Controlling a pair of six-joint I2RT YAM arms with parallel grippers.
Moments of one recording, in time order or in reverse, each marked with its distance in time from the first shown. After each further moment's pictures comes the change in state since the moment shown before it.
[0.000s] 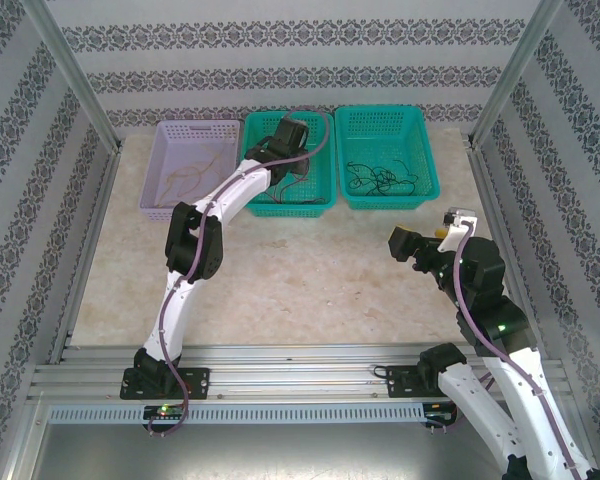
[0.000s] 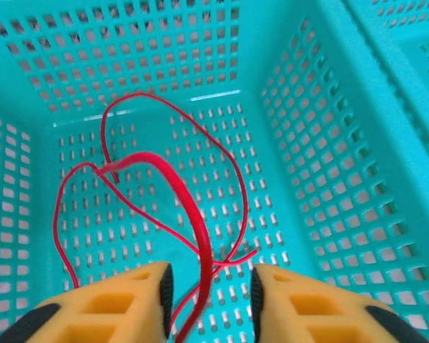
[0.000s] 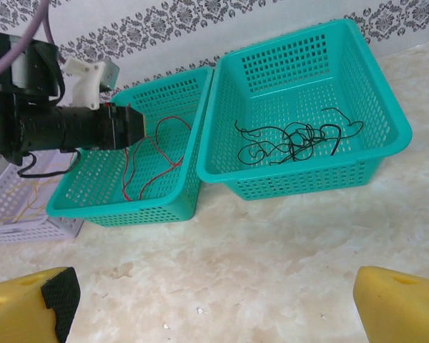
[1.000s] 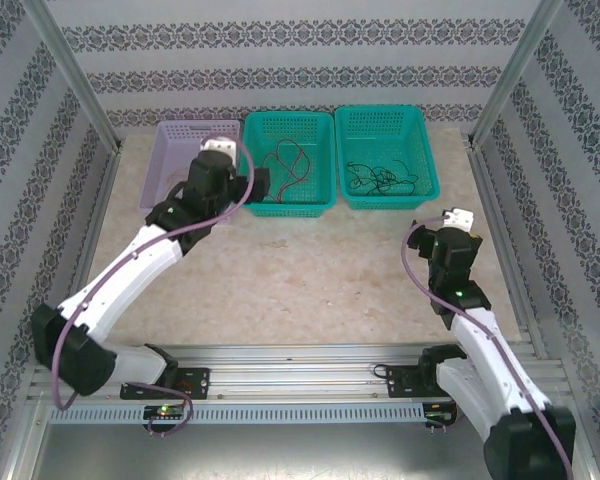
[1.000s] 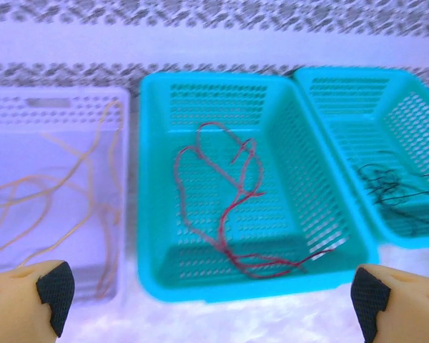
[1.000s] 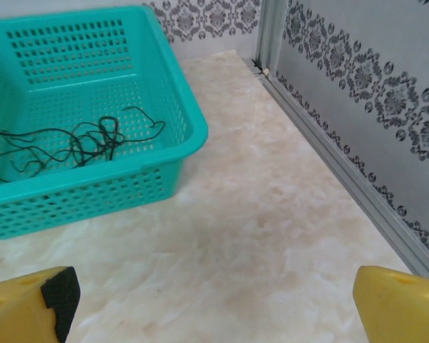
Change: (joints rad) left arm -0.027 -1.074 -0.982 0.143 -0.113 -0.097; right arm -0.196 0.325 -0.354 0.600 0.343 -0.237
